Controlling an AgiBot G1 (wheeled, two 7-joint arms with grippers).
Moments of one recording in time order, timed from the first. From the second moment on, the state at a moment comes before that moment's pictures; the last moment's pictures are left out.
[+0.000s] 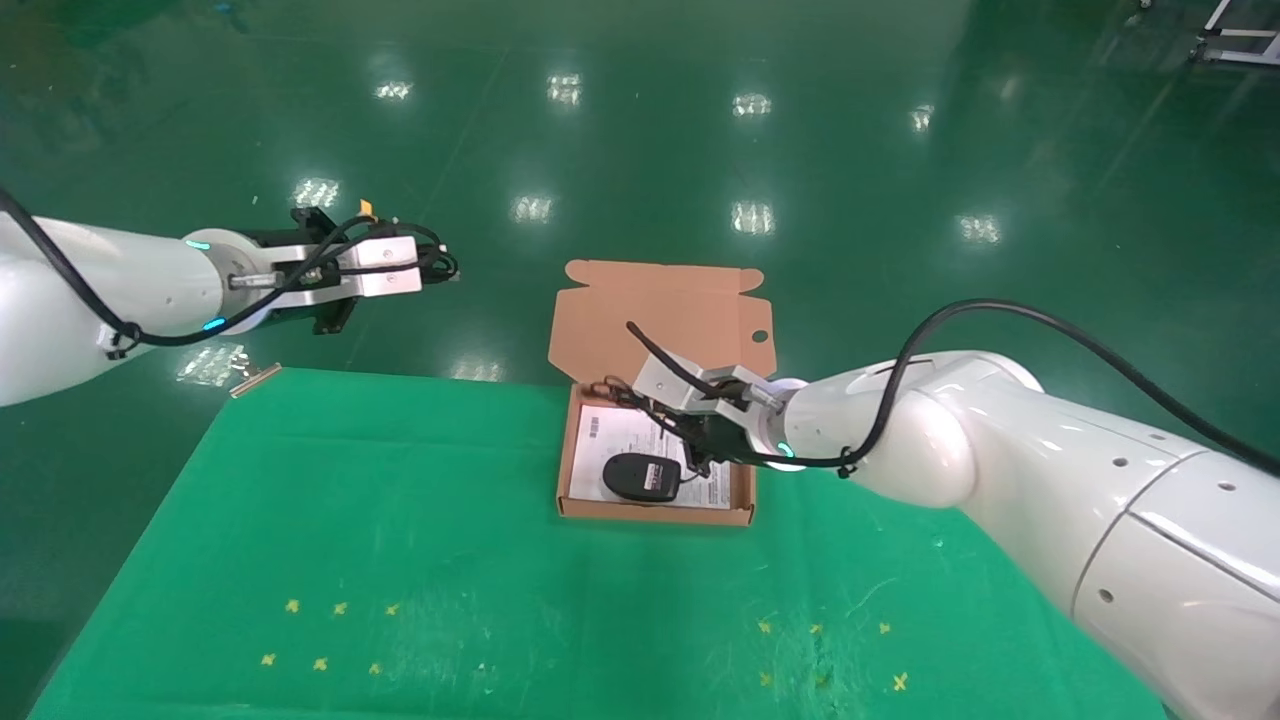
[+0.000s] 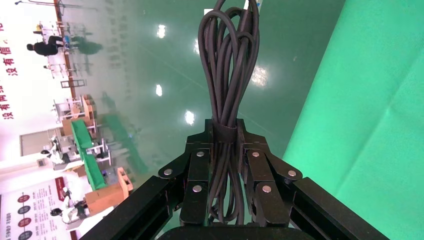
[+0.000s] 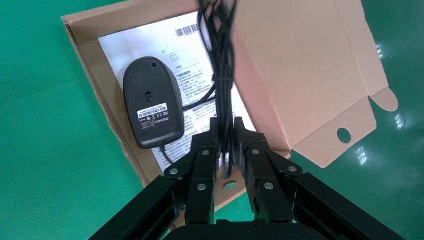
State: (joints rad) left arm -1.60 1.12 0.73 -1.02 2.60 0.92 -0.48; right arm 1.70 -1.36 -1.54 0.66 -1.81 -0.53 0.89
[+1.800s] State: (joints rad) left arm -1.43 1.36 1.00 -0.85 2.27 0.46 -0.34; right arm 1.98 -0.99 -1.52 1.04 -2.17 -0.65 1.30
